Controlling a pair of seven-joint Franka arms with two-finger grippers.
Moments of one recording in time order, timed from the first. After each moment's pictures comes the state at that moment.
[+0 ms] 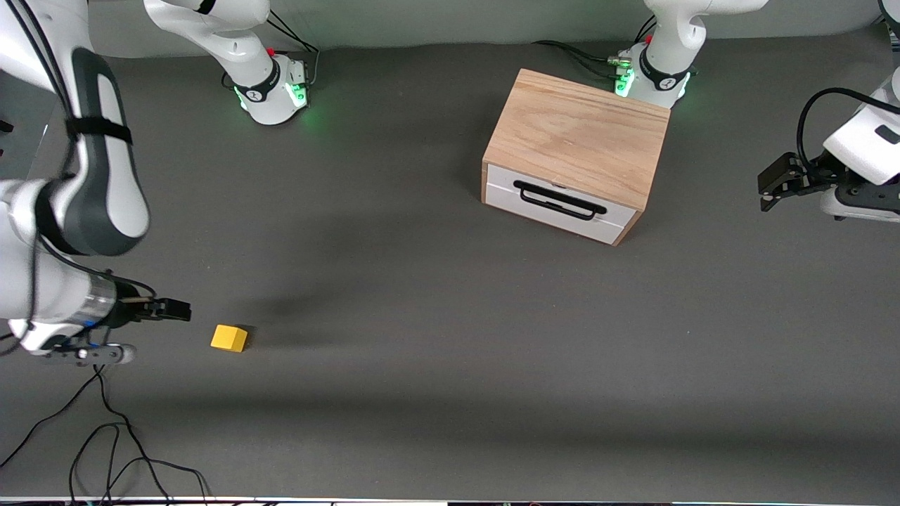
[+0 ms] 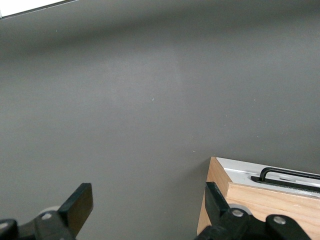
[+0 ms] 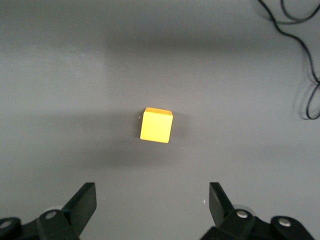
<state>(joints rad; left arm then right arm) -0.08 -0.02 -0.01 -1.61 0.06 1.66 0.10 0.03 0.44 -0.06 -1.54 0.00 1.92 -0.01</state>
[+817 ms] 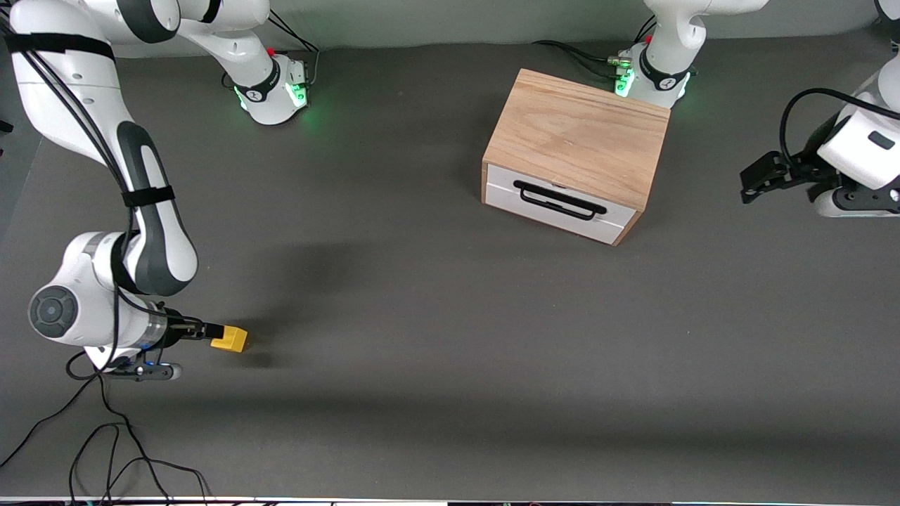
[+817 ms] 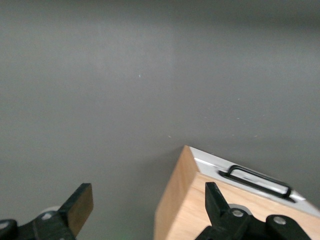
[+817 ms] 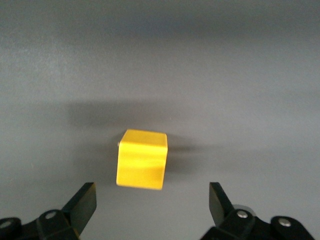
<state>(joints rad) -0.10 -0.02 -0.01 -1.61 -0.02 1.56 -0.18 0.02 0.62 -0.07 -1.59 0.02 2.15 0.00</state>
